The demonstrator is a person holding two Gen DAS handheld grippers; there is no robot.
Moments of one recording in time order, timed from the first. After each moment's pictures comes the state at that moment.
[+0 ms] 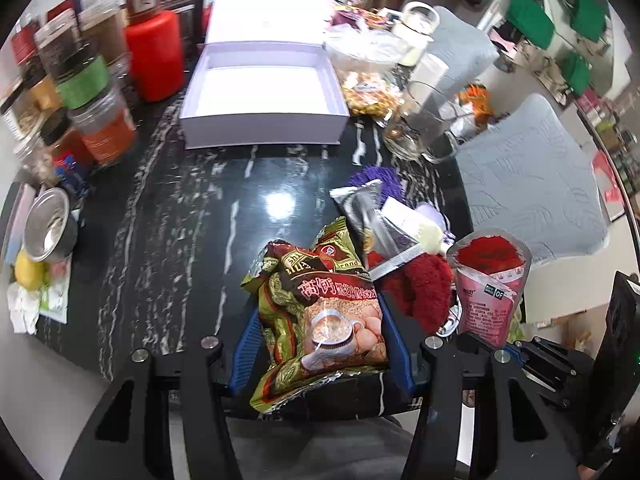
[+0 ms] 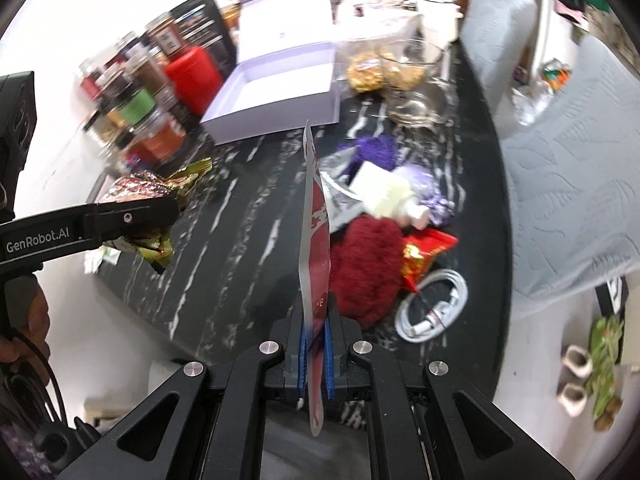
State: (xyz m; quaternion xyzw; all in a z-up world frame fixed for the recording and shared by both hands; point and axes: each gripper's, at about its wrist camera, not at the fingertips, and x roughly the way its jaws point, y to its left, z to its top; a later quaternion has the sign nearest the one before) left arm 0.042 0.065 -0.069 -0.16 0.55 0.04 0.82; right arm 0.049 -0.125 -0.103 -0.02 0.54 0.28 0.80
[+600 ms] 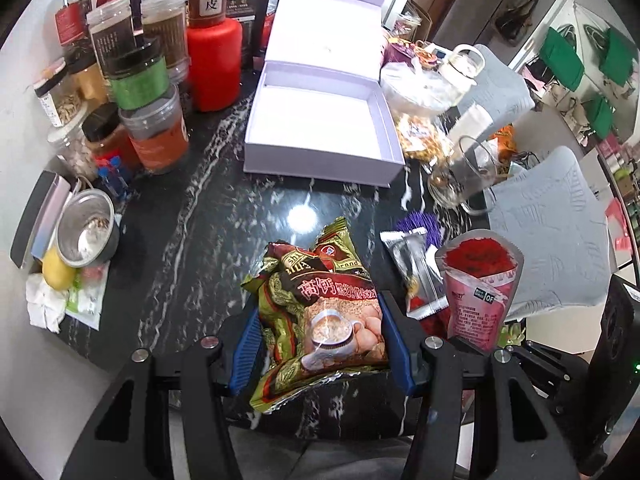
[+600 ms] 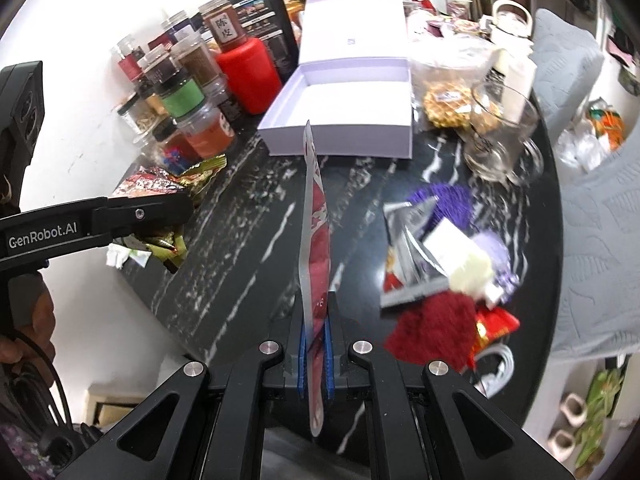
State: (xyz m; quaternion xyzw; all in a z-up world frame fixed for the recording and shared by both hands) left arm 0.041 0.126 -0.052 -0.20 0.53 0.09 0.82; right arm 0.076 -0.051 -0.085 -0.05 0.52 0.35 0.78
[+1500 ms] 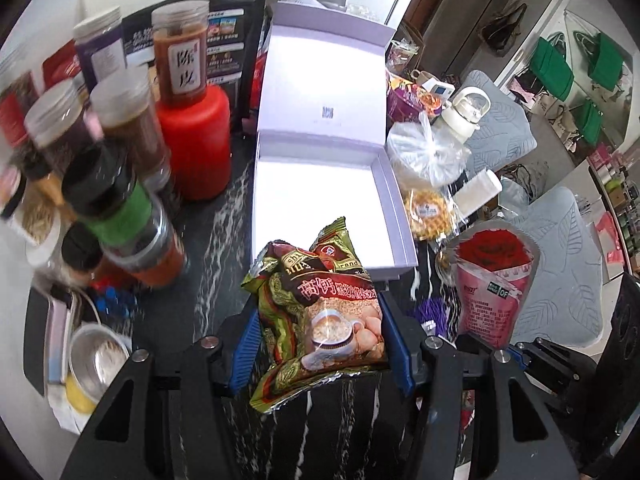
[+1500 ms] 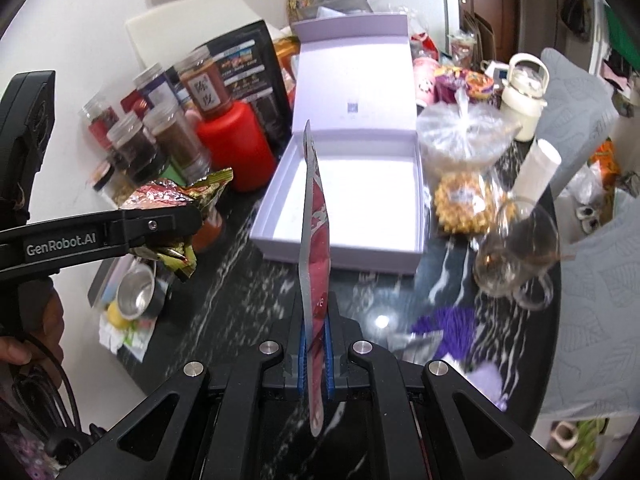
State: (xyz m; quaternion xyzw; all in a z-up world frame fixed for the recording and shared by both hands) left arm 0.149 0.212 -0.021 -0.19 0.51 0.06 0.83; right arm 0.171 0.026 -0.034 -0.05 0.48 0.32 0.81
